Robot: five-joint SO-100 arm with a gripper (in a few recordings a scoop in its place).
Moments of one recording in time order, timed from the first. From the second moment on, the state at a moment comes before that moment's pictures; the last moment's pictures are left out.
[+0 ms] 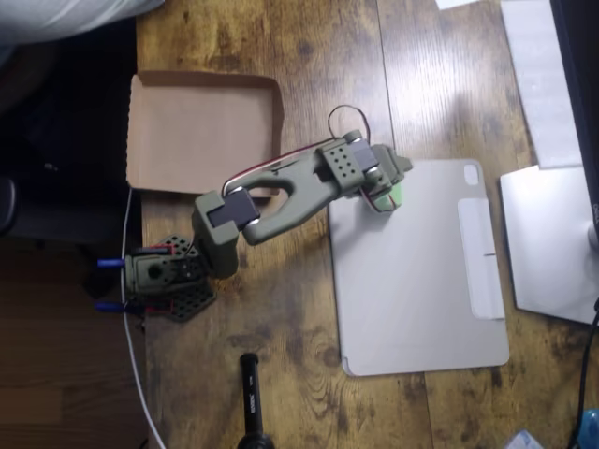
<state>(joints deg) -9.5 98.0 90.5 63.0 4.0</state>
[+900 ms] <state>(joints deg) -5.3 86.7 88.9 63.8 7.4</state>
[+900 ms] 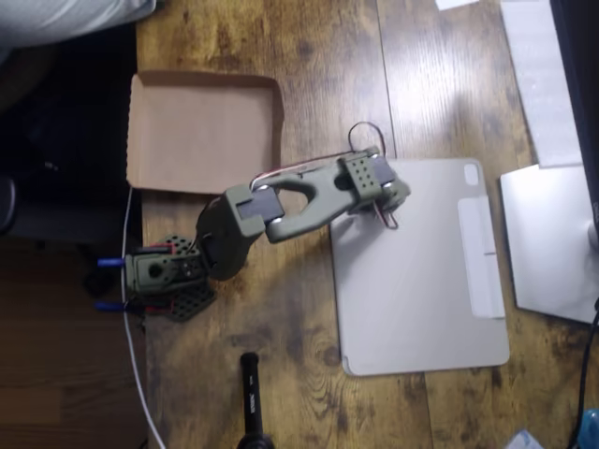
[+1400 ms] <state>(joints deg) -6.1 87.9 93.8 58.1 9.2</state>
